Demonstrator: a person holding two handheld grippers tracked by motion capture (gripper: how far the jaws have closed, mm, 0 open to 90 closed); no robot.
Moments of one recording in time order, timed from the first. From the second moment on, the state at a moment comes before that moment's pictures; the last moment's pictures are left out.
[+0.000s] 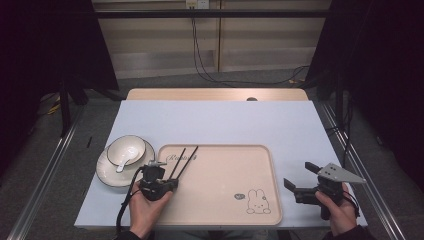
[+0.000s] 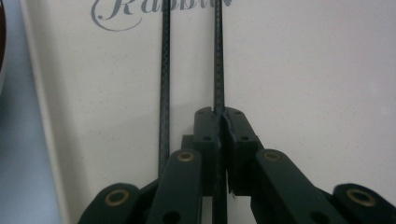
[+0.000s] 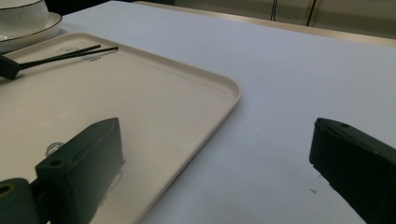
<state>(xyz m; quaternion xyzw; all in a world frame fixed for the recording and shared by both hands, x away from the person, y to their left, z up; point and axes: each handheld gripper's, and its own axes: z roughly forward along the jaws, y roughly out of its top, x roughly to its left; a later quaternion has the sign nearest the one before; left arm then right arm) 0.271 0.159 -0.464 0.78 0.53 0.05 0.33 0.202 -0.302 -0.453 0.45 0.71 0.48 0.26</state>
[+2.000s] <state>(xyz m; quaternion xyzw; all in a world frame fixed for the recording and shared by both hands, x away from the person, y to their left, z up) 0.218 0.240 -0.421 0.76 0.37 0.14 0.52 0.201 -0.303 -0.451 0.44 0.71 0.48 0.26</state>
